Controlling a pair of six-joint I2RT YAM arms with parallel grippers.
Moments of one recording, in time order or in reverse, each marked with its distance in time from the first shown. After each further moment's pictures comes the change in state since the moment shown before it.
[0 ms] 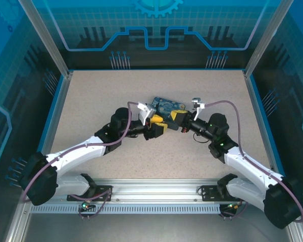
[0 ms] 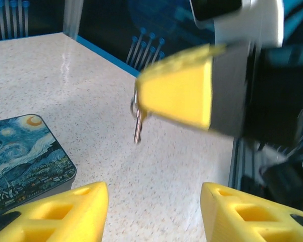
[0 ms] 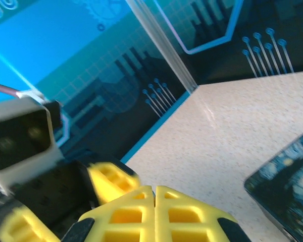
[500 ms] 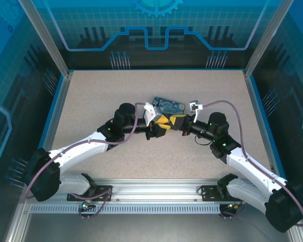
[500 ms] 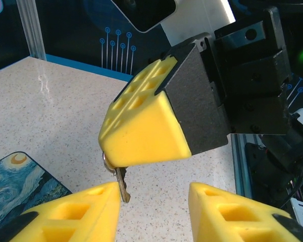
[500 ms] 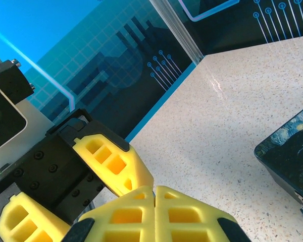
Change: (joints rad) left arm -0.005 0.058 0.084 -0.049 0.107 0.228; right arm 0.003 -0.034 0.019 -0.167 -0.061 -0.001
